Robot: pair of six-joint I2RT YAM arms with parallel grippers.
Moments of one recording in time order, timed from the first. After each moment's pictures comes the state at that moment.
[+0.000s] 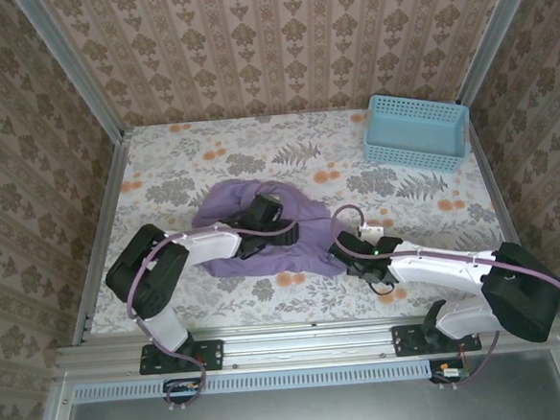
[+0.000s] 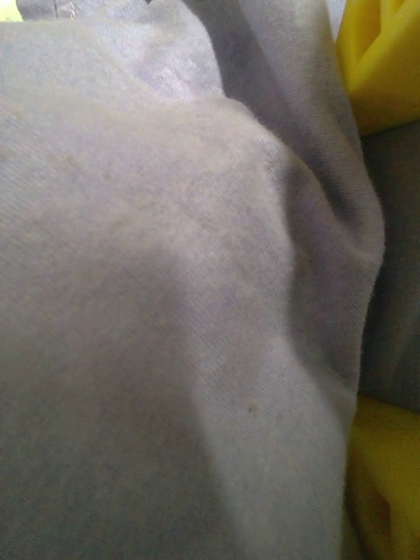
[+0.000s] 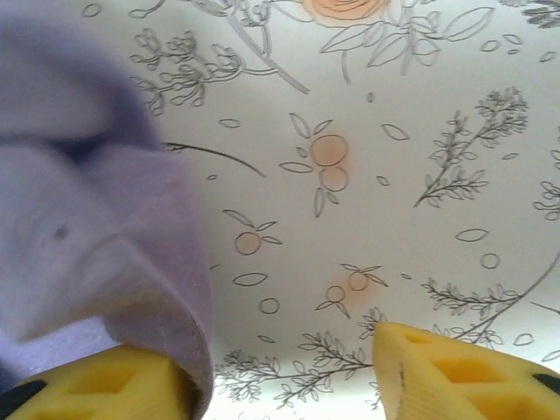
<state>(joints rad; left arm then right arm) -0.75 1.70 0.83 -0.05 -0.03 -0.53 0.84 1.31 0.63 -0.66 0.45 1.00</state>
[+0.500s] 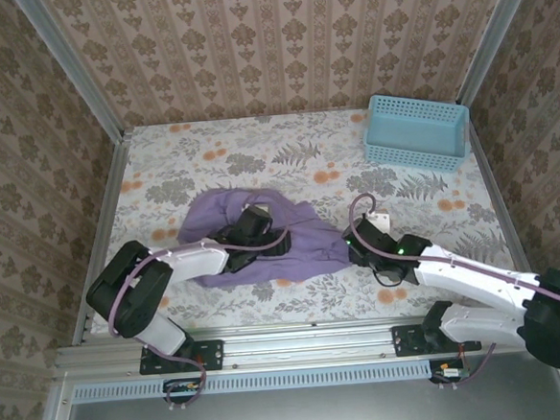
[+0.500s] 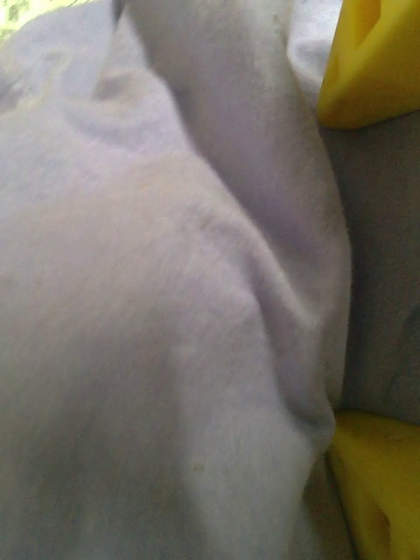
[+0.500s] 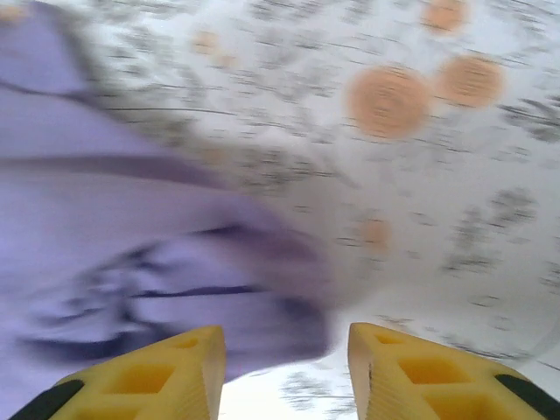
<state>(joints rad) -0.80 1.56 0.68 0.00 -0.05 -0.57 0.80 1.08 0.63 -0.58 0.39 0.86</state>
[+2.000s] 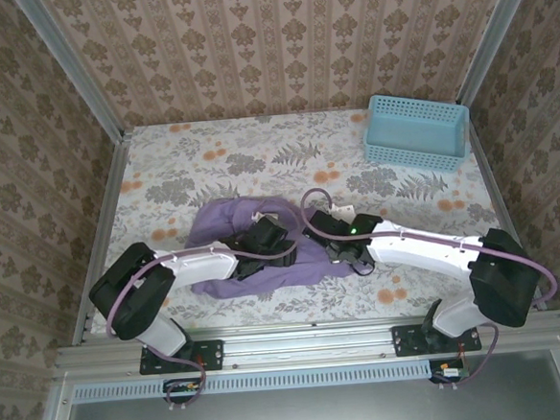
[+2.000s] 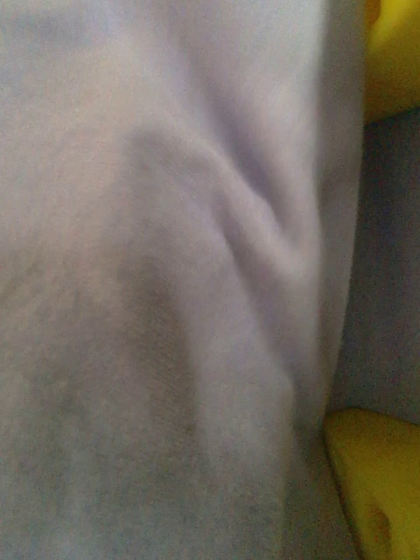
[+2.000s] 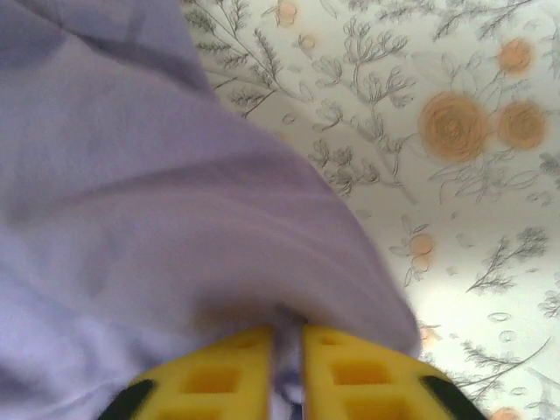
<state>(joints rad) -0.90 1.57 0.72 -0.15 -0.18 -0.61 0.88 1.44 0.94 -0.80 0.42 0.79</state>
